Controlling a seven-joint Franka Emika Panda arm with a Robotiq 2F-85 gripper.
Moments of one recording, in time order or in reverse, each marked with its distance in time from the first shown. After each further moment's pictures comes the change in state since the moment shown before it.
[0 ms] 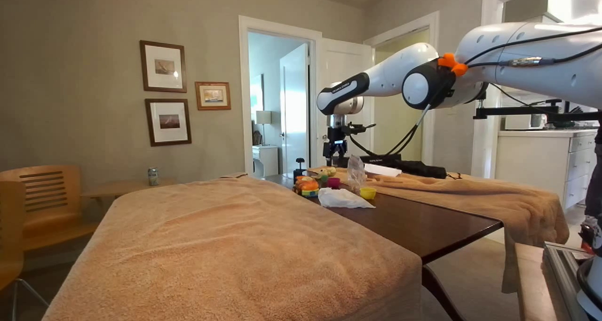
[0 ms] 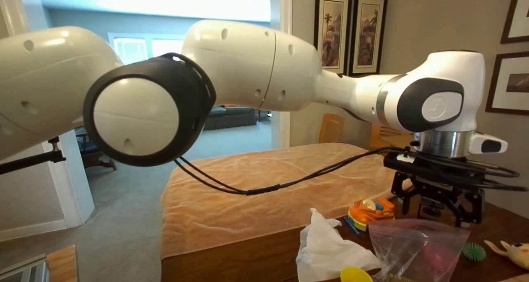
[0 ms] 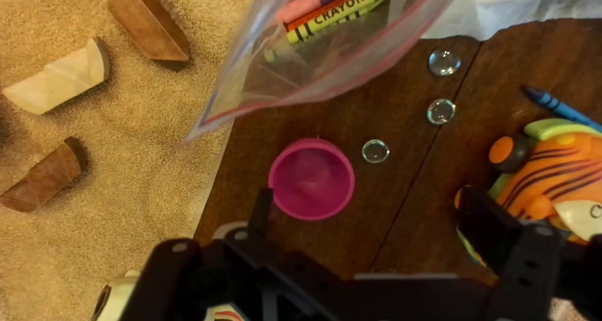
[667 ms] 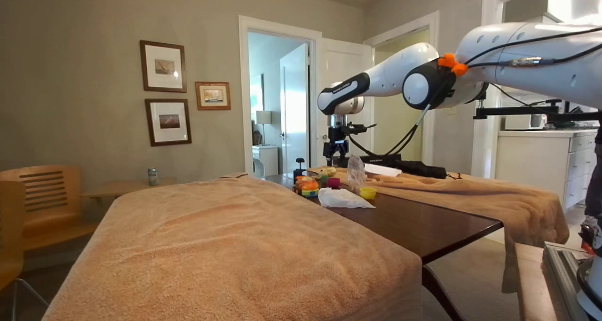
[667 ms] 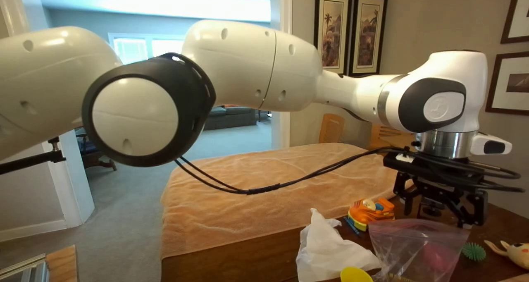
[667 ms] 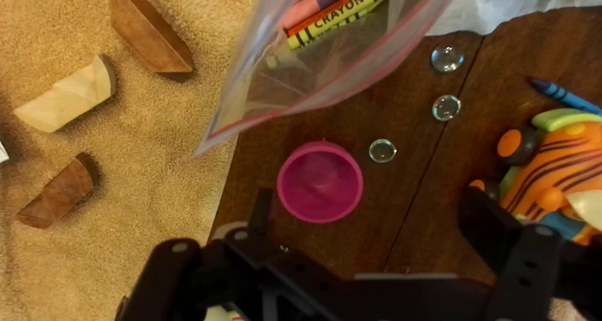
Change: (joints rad) arm -0.003 0.000 -0.003 0.000 0.000 0.002 0.052
